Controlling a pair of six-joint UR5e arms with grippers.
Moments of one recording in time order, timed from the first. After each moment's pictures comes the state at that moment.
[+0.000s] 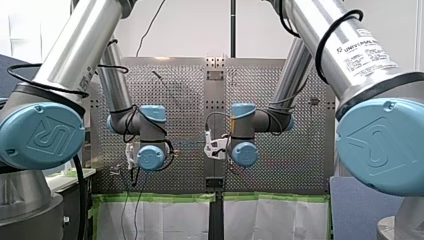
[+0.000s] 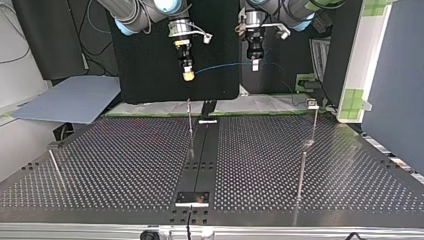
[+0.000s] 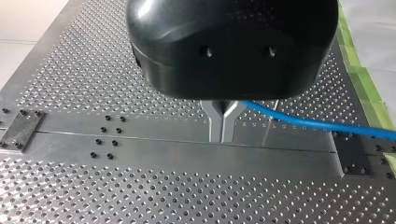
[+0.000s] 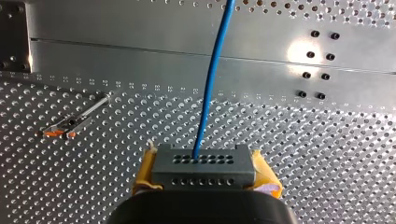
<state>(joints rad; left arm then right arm) -0.55 -1.99 -2.39 -1.89 -2.15 -1.63 2.37 -1.00 2.02 -1.04 1.83 1.47</state>
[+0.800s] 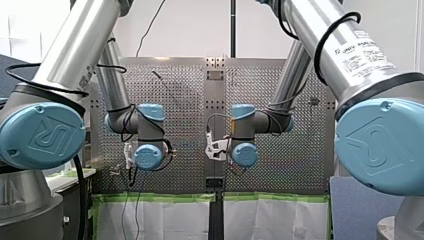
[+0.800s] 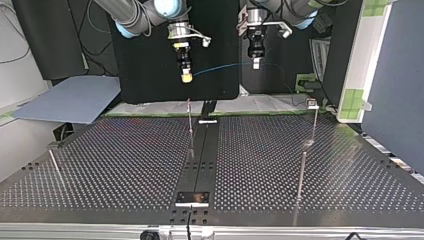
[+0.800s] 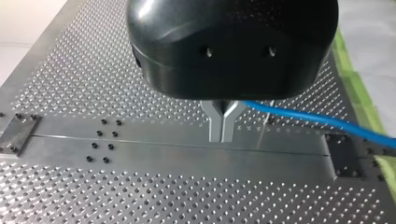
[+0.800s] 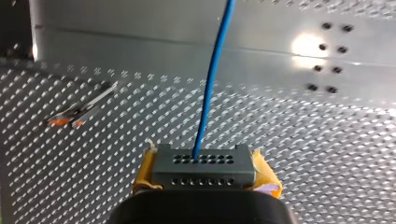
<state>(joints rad) -0.54 -1.97 -2.42 -1.91 -2.13 -1.62 2.36 -0.98 1.99 -1.02 1.85 1.46</state>
